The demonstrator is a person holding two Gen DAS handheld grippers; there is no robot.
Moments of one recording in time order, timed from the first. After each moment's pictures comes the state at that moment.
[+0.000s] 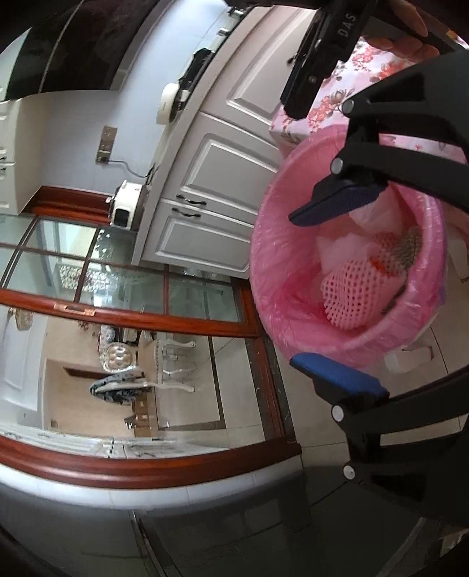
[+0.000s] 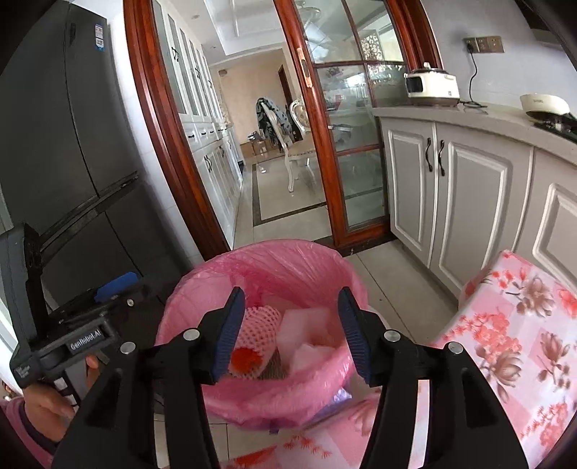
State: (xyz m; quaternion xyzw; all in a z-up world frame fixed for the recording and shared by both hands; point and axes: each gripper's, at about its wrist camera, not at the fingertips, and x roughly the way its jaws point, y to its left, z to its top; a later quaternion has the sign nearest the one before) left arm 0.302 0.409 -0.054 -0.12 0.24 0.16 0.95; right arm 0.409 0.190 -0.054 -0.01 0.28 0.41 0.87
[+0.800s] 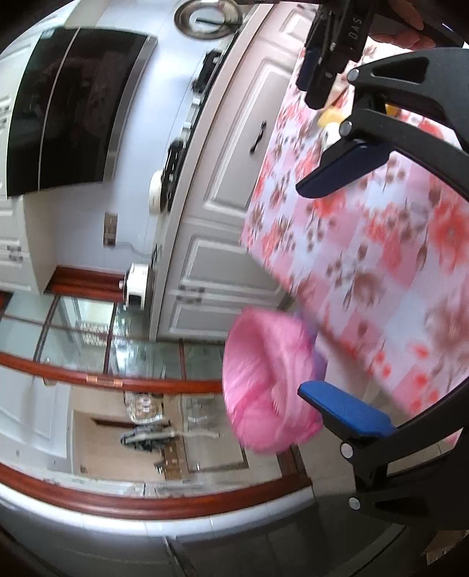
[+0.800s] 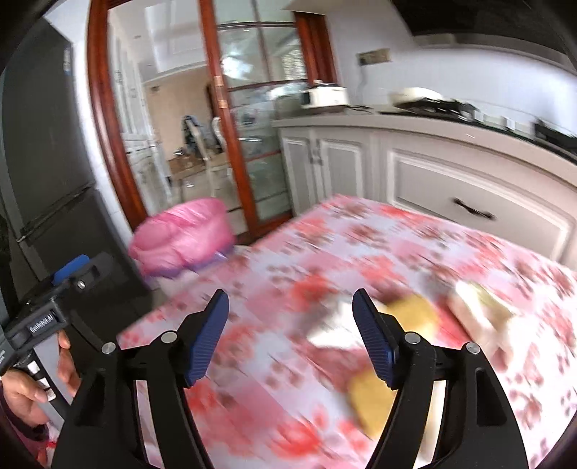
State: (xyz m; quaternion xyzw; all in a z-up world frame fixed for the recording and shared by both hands) left arm 0.174 0.182 -0.046 -0.07 0.20 0.06 0.98; right arm 0.250 -0.076 -0.066 0.01 0.29 0.24 0.93
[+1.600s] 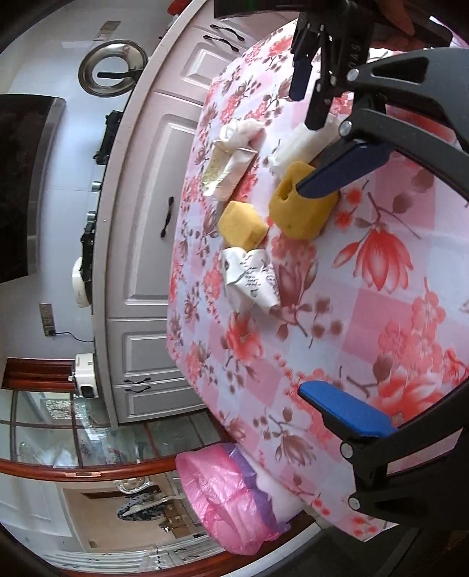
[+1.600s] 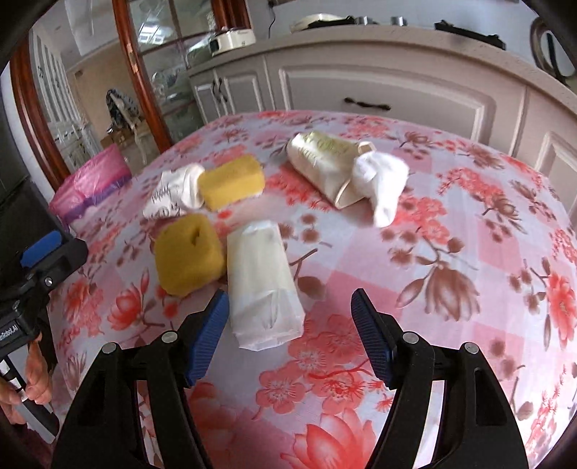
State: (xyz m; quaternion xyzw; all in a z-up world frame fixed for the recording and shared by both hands) left arm 0.202 0.010 -0.124 0.01 0.31 -0.05 0.95; right arm 0.242 -0.210 -0.170 0.02 0.41 0.13 0.90
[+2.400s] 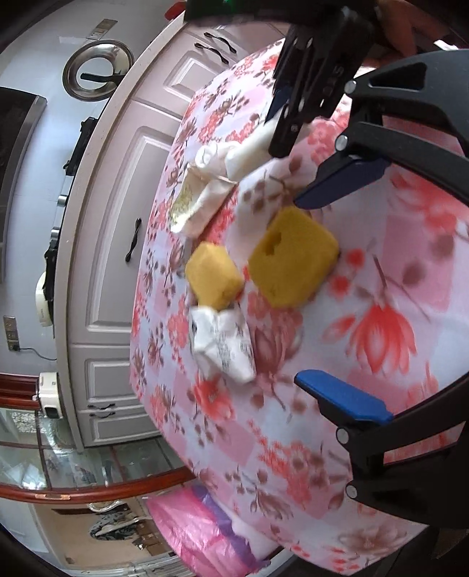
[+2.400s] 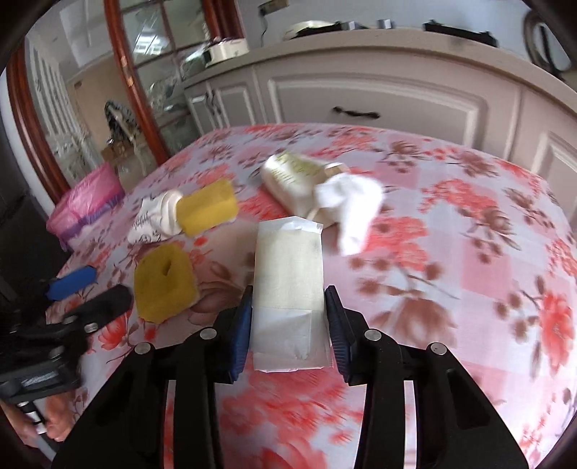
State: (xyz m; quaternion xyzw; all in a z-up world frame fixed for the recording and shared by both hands) left arm 0.233 -0.045 -0.141 -0.02 0.38 -0.08 0.92; right arm 0.254 -0.247 -0.157 0.05 0.39 0.12 0.91
